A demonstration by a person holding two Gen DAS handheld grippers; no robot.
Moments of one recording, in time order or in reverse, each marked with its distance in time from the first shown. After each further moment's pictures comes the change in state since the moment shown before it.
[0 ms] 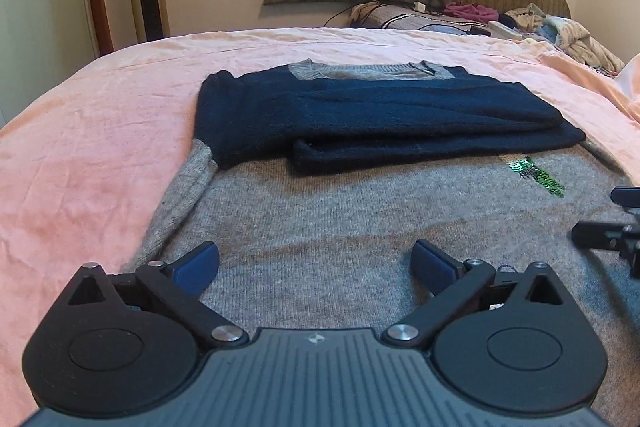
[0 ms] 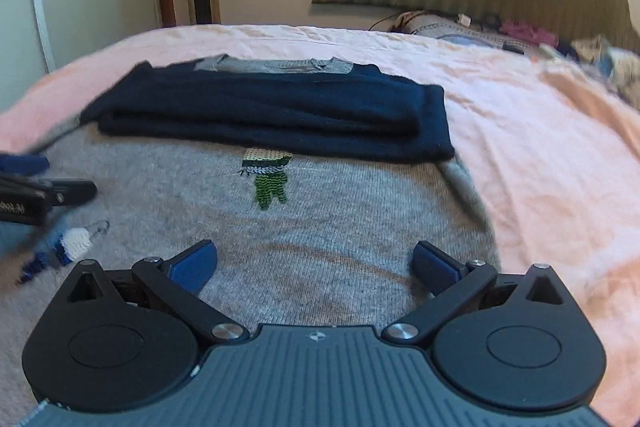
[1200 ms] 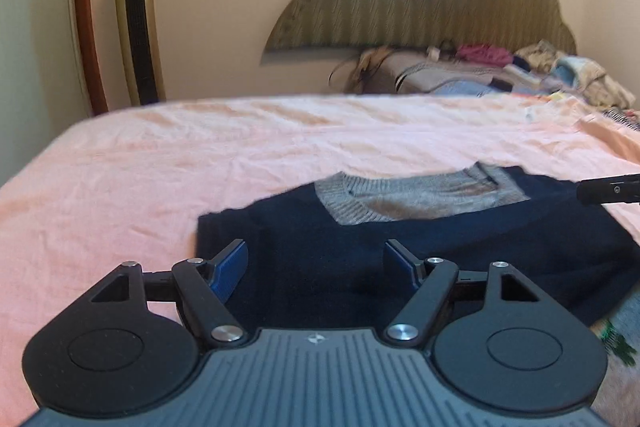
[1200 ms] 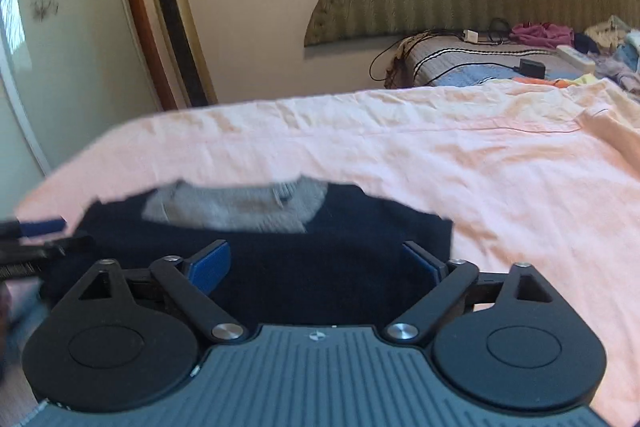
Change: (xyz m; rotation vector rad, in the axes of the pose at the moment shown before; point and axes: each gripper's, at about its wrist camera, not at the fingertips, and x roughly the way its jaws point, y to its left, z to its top) left arm 0.095 0.032 0.118 0.003 -0.078 -0.002; right arm 0.098 -0.053 0.139 0.110 -0.046 0.096
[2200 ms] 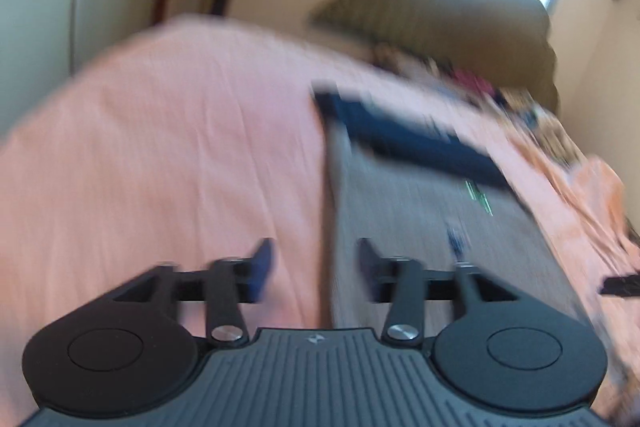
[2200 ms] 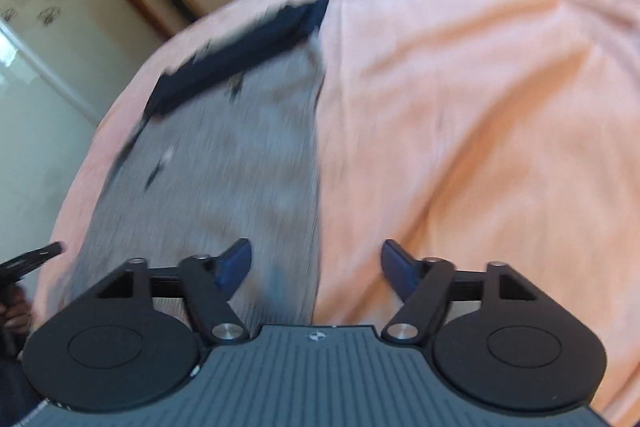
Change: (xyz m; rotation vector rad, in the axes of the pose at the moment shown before) left arm -0.298 0.112 -0.143 -0.295 -0.033 -0.081; right arm -0.292 -0.070 -0.159 0.257 0.191 0.050
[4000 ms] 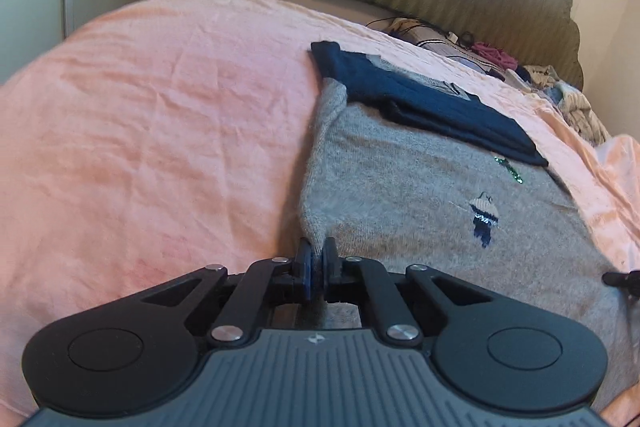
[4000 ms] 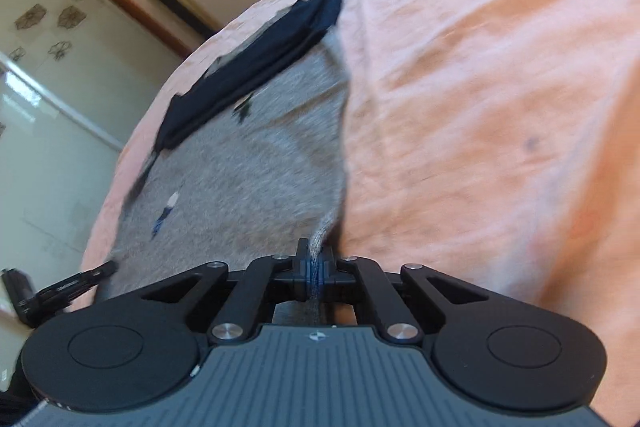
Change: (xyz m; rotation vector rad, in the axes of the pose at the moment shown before) left arm 0.060 -0.027 -0.043 0.015 0.152 0.022; right arm 0.067 -0.021 -0.012 0.124 0.052 0.145
